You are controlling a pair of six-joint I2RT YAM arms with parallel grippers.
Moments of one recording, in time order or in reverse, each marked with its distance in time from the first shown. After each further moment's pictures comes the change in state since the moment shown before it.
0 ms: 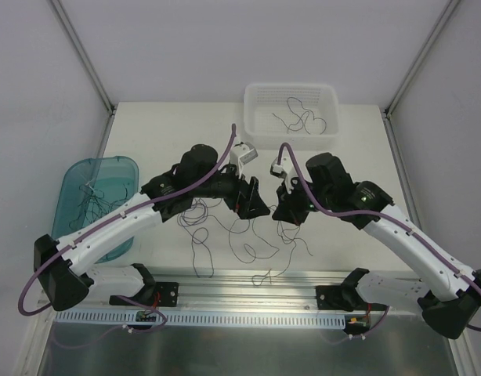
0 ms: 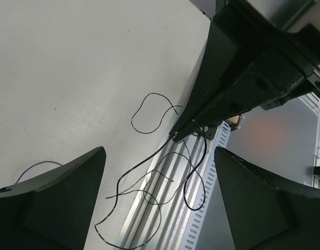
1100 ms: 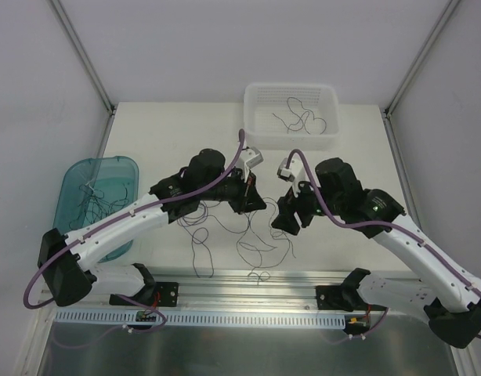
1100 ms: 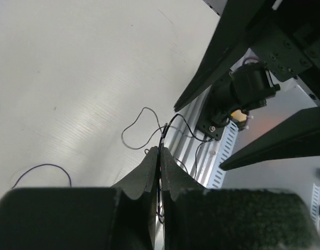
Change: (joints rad) left arm -0.027 0.049 -0.037 0.067 -0.003 0.003; right arm 0.016 -0.070 -0.031 0.021 0.024 0.008
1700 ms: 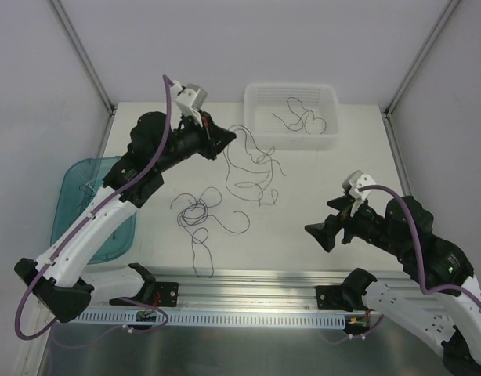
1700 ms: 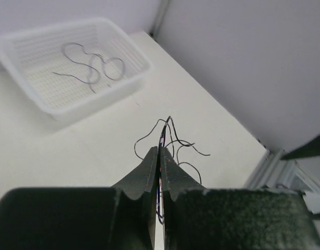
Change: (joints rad) left arm 0.214 -0.095 0.245 -0.006 -0.233 -0.004; right arm 0.000 -0.443 -0.024 -0.088 0.289 0.068
